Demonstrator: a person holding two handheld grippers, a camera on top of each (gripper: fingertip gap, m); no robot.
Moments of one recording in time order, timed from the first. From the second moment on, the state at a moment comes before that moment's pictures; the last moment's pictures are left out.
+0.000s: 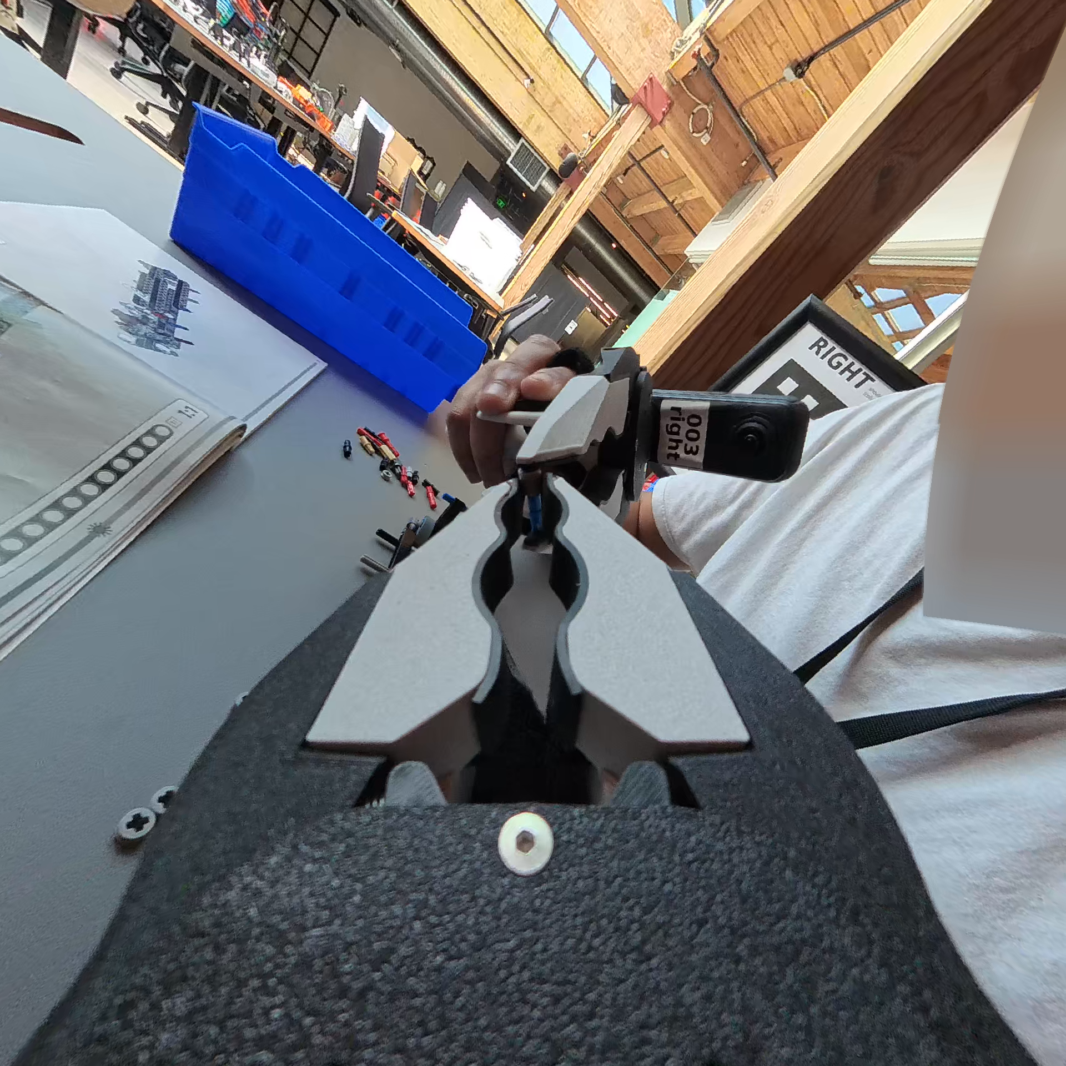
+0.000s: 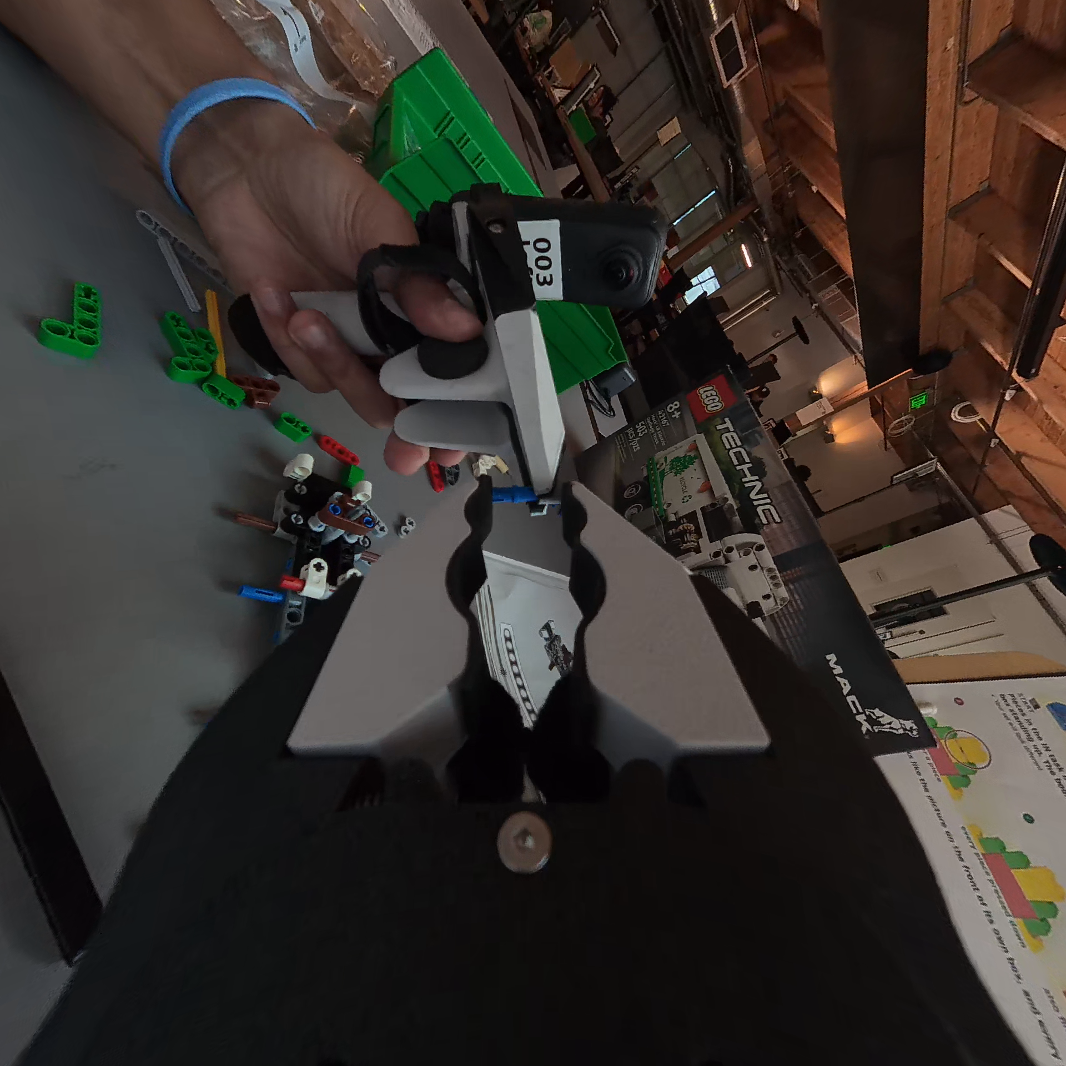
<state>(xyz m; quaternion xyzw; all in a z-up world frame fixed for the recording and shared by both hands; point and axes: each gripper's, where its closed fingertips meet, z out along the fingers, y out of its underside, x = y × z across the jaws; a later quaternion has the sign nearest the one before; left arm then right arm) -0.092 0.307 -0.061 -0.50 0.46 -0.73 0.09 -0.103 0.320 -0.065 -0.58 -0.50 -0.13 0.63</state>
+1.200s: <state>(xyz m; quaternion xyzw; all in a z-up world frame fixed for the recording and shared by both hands) -0.092 0.312 -0.053 -0.50 0.45 -0.74 0.10 -0.099 0.324 -0.054 -0.61 -0.45 -0.09 0.64</state>
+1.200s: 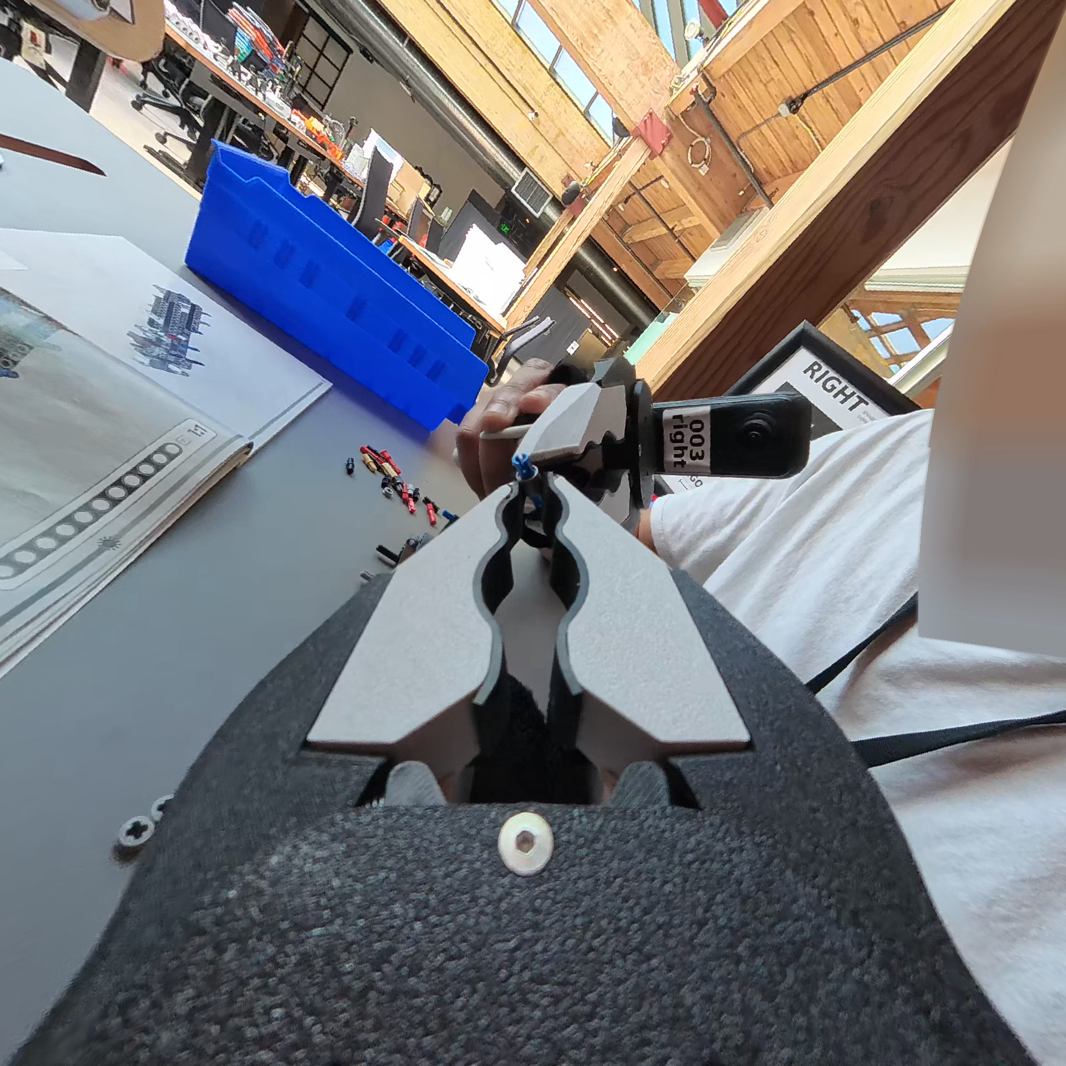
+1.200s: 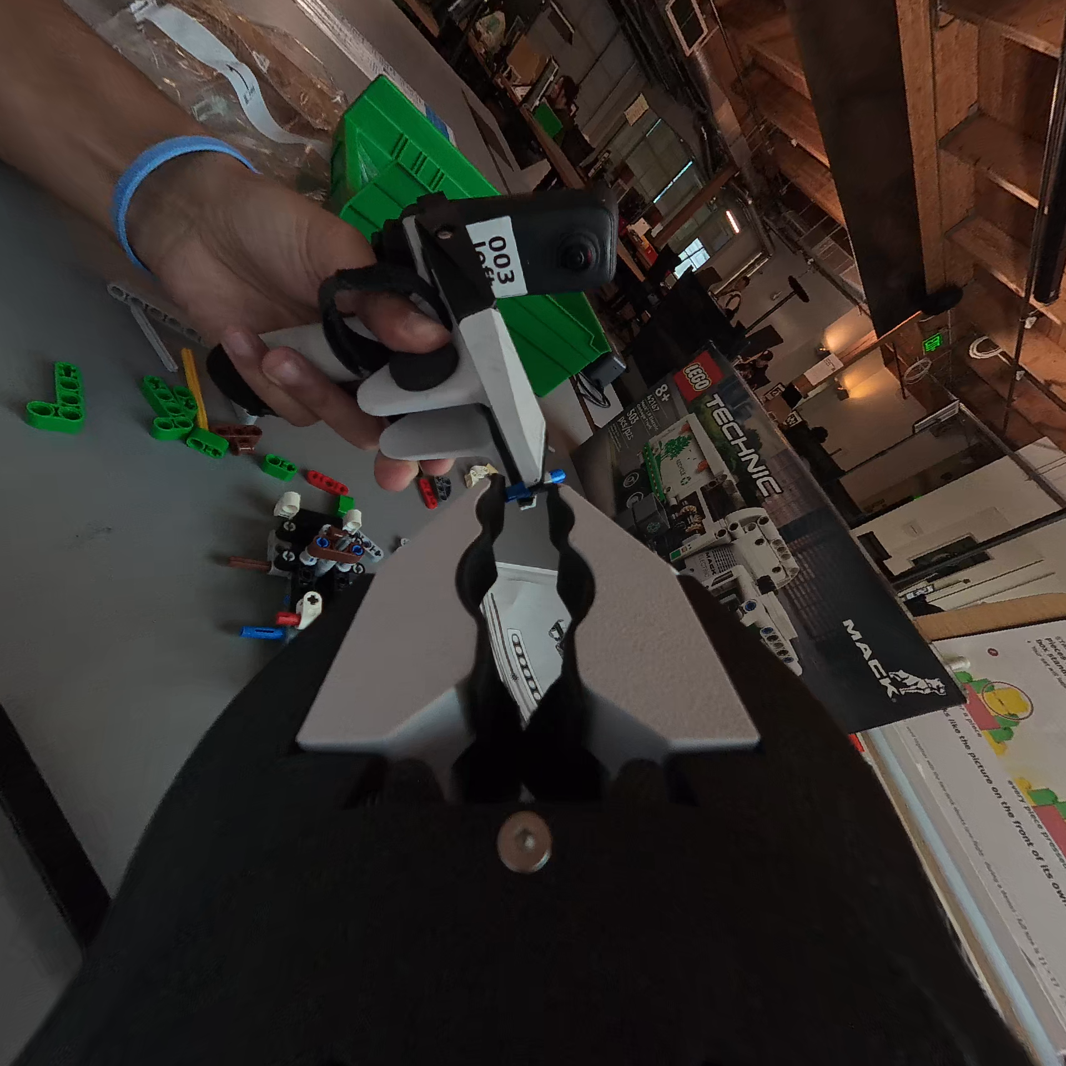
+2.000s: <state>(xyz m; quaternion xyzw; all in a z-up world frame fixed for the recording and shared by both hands) -0.105 0.335 -0.056 -0.50 0.49 -0.70 0.15 -0.062 0.327 -0.061 -0.71 -0.34 0.14 0.60</state>
